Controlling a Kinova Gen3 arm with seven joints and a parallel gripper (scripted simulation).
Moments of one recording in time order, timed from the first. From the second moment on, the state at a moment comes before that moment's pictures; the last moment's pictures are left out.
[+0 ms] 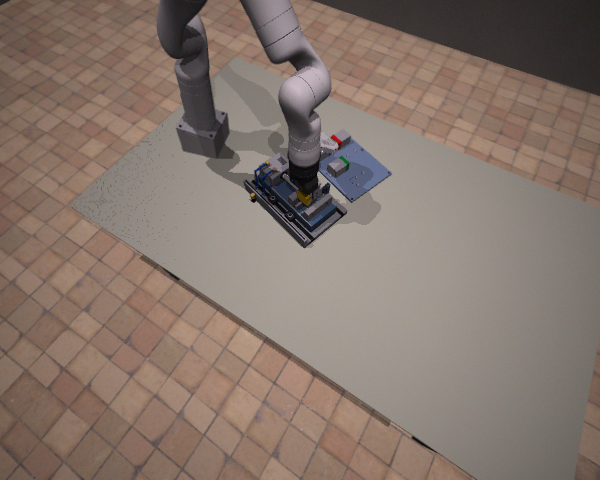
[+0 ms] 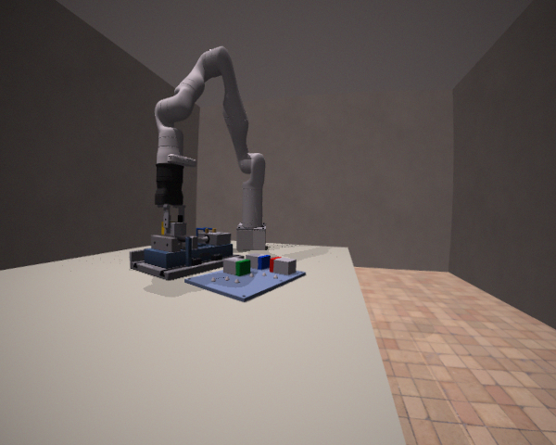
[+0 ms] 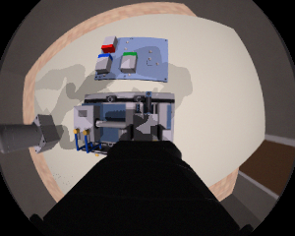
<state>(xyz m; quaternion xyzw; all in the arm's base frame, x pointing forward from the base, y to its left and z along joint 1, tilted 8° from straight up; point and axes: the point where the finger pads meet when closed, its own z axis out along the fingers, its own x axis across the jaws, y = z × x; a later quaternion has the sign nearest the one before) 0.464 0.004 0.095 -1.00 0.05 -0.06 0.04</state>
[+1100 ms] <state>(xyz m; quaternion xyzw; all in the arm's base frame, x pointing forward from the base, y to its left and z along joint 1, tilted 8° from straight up) 0.464 0.004 0.095 -1.00 0.05 -0.06 0.04</state>
